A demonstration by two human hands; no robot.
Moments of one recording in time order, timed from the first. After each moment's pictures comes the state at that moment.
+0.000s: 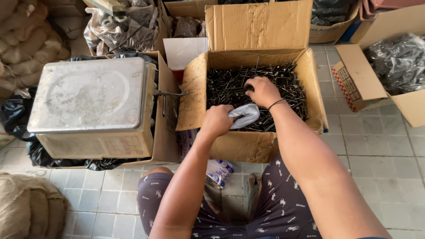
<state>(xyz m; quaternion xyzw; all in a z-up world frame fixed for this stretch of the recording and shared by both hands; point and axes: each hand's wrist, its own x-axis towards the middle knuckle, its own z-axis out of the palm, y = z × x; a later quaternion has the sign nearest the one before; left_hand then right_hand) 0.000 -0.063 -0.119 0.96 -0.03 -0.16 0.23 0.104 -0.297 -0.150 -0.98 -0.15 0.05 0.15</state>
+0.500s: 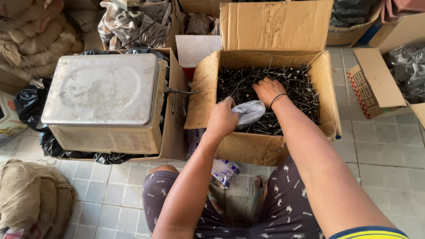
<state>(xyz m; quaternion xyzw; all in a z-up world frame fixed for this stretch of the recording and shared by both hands) -0.022 -0.051 -0.062 0.93 -0.01 -0.08 0.37 0.140 -0.293 -0.218 -0.96 -0.27 -0.02 -0.05</state>
